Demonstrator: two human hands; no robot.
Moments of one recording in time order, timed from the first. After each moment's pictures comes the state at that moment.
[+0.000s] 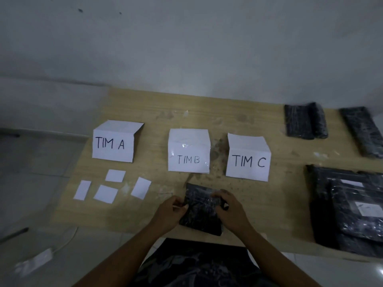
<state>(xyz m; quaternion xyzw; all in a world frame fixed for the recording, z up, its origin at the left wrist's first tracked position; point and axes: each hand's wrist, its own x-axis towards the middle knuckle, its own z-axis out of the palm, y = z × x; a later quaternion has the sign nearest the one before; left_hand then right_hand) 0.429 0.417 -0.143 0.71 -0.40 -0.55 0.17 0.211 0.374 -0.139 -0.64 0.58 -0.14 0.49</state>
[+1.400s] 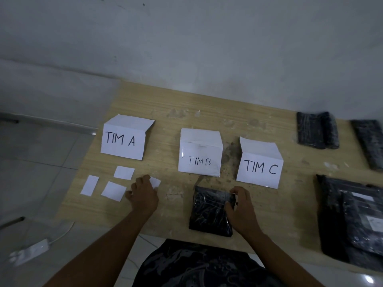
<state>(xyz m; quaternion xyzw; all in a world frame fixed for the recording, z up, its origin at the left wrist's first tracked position) 0.515 0.394 -0.163 0.88 -0.41 -0.23 0.03 0.227 0.363 -0.143 -0.71 0.60 -0.17 0.33</state>
